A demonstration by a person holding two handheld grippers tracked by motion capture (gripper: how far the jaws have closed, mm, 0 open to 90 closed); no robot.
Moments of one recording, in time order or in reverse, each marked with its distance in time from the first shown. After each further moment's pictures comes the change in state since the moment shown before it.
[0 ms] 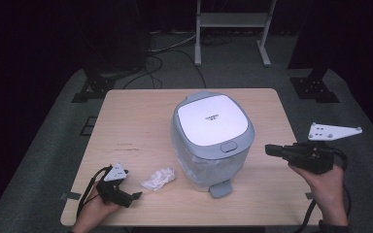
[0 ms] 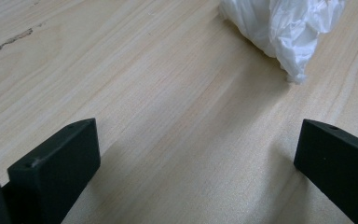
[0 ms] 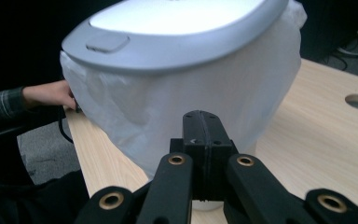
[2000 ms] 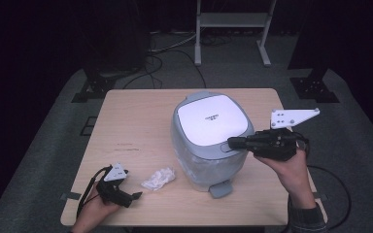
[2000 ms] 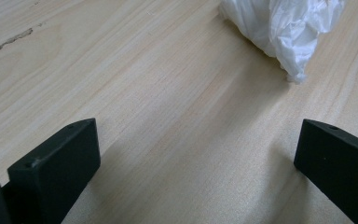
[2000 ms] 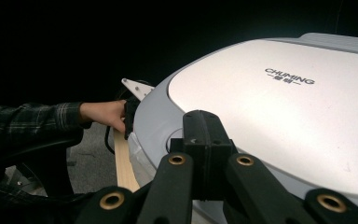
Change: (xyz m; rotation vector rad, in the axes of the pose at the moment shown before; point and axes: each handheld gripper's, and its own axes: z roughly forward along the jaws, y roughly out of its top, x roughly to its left) left arm 0.000 0.000 0.000 0.002 0.001 0.002; right arm 0.035 0.054 0.064 -0.024 0.226 -0.120
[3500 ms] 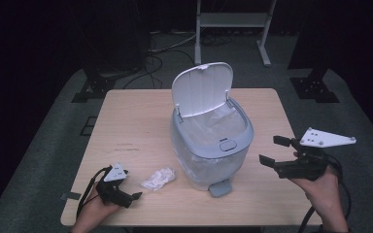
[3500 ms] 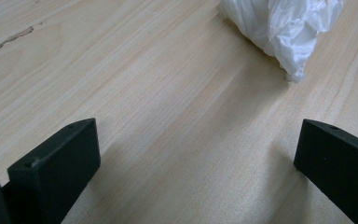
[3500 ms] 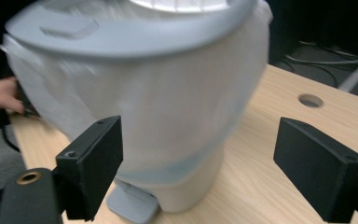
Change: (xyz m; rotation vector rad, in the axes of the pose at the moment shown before) left arm -0.001 -0.001 -0.001 0.000 0.004 -0.005; right arm -0.003 -0.067 -0.056 0.023 -0.416 0.083
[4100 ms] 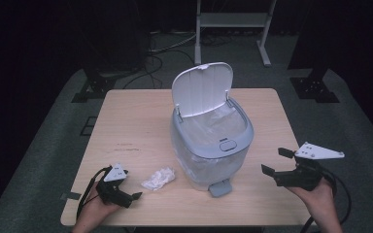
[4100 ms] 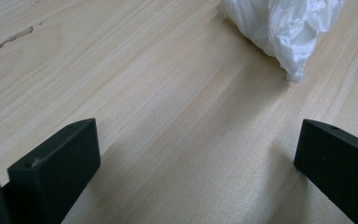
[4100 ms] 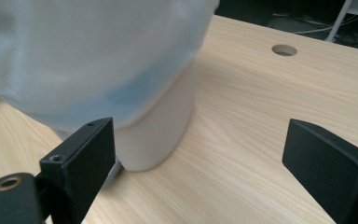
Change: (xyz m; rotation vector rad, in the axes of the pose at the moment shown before) left arm 0.000 0.000 0.000 0.001 0.000 0.000; right arm -0.020 -0.061 0.017 0.063 -0.105 0.059
